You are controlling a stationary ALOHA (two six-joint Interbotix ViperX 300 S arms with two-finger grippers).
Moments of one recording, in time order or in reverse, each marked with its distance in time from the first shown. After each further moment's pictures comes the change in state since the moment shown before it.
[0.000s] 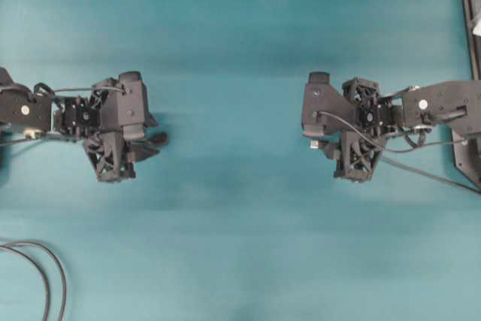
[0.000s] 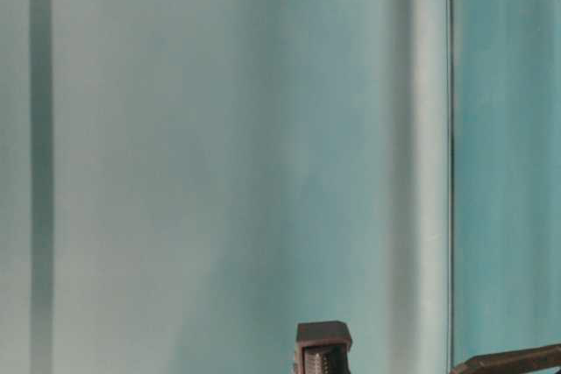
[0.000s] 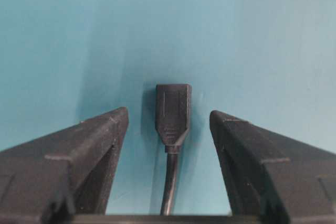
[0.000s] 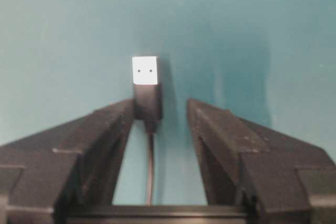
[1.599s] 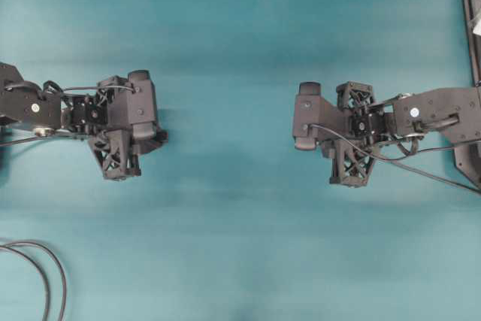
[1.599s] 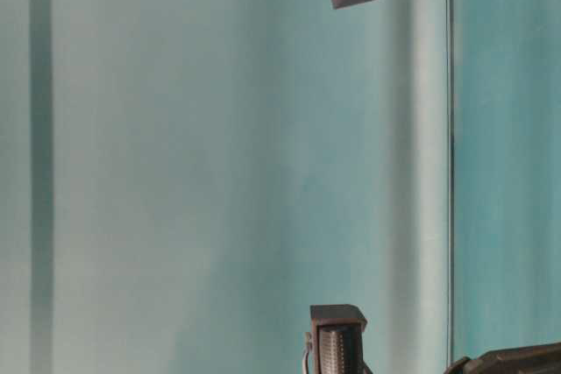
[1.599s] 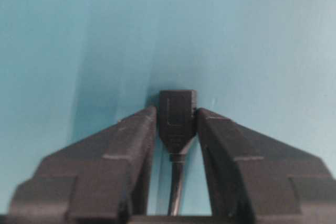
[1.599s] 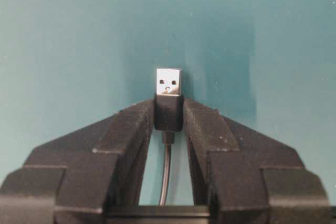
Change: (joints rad) left arm 0.003 0.037 -0.034 0.002 0.052 0.003; right arm 0.052 0.029 -0.046 -0.006 0.052 -0.003
